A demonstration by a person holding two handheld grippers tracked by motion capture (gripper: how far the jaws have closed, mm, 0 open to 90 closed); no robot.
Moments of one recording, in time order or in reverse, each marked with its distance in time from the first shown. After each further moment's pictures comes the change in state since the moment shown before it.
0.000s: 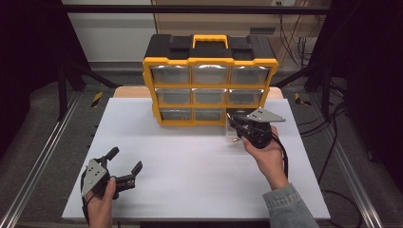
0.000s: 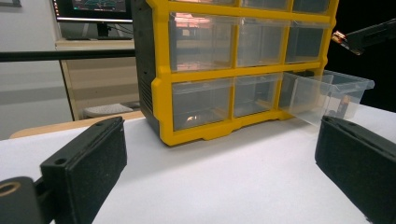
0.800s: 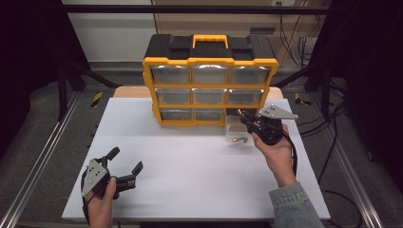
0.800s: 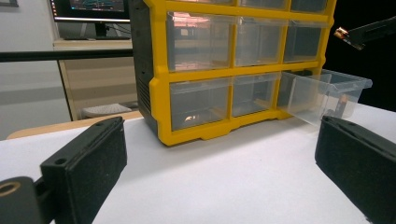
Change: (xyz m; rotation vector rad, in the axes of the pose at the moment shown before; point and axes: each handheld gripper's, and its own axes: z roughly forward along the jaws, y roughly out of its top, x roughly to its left) left arm -0.001 0.000 0.001 0.001 -0.008 0.001; right arm -0.025 -0.002 -0.012 -0.014 -0.056 0.037
